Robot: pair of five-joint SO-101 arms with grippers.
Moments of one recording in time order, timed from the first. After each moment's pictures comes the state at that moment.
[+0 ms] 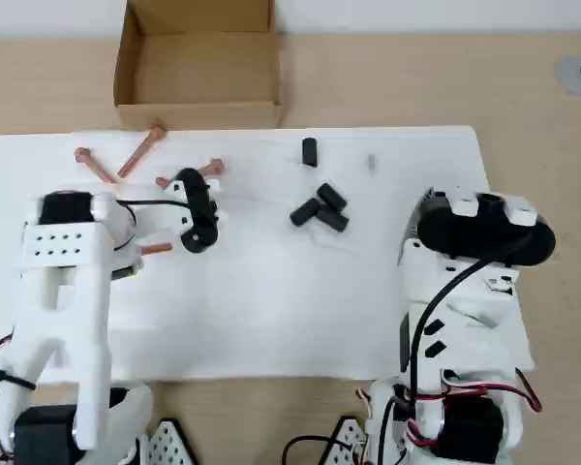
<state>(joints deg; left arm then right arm) -7.1 -24.1 33.8 74.7 -91.0 3.4 -91.5 56.8 54.5 -6.0</state>
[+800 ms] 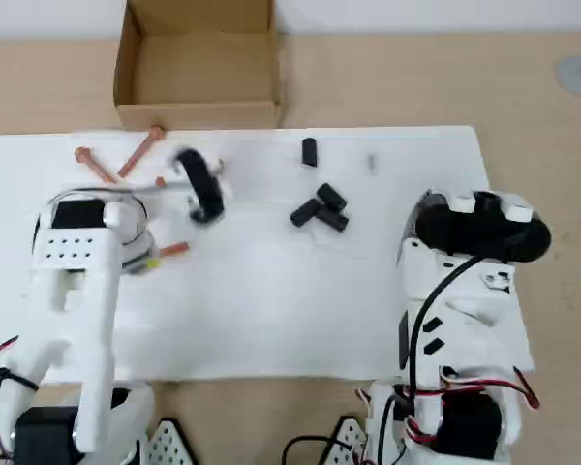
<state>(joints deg) -5.4 -24.5 35.2 64.1 -71.2 3.4 -91.5 58.1 54.5 -6.0</state>
